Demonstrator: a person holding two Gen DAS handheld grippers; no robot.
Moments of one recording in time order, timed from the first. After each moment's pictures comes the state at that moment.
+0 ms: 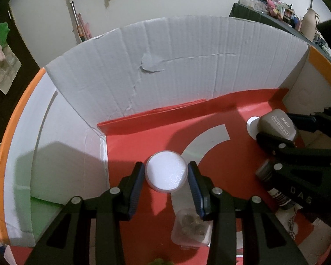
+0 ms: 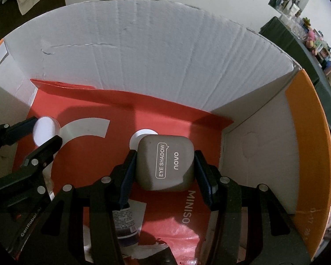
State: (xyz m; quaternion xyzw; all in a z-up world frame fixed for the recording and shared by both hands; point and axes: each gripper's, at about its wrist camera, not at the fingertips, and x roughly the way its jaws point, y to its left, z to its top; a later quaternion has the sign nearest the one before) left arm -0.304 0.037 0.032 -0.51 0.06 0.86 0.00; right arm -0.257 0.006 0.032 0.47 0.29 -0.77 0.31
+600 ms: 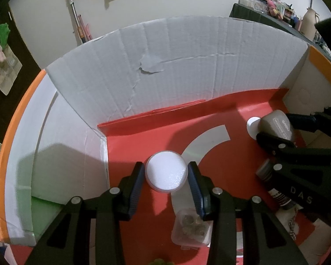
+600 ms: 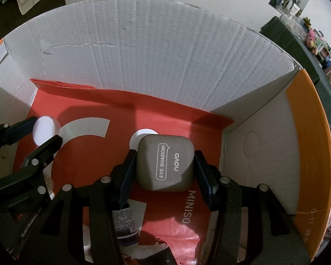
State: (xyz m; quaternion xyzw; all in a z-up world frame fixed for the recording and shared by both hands) left arm -0.290 0.046 0.035 -0.50 0.06 0.86 0.00; right arm -0.259 0.005 0.034 0.47 0.30 -0.77 0.31
